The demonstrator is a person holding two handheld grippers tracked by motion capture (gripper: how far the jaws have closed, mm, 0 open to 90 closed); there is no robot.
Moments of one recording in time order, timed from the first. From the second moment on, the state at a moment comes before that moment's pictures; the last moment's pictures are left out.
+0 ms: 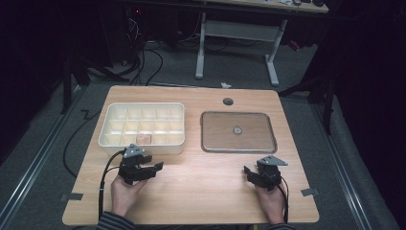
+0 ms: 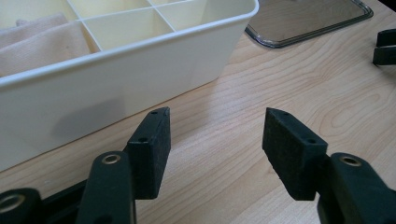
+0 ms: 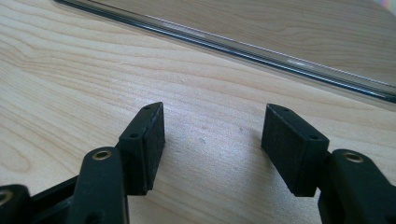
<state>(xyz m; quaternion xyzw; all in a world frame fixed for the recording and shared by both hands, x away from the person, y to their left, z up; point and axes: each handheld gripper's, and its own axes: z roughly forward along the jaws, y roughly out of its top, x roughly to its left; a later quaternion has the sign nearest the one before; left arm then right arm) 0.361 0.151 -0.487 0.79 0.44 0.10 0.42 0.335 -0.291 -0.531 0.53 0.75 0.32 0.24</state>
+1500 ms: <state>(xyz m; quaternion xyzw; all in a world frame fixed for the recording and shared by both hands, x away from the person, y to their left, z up) 0.368 0.131 -0.519 0.80 0.44 0.10 0.39 0.335 -0.291 -0.531 0.53 0.75 0.32 0.24</state>
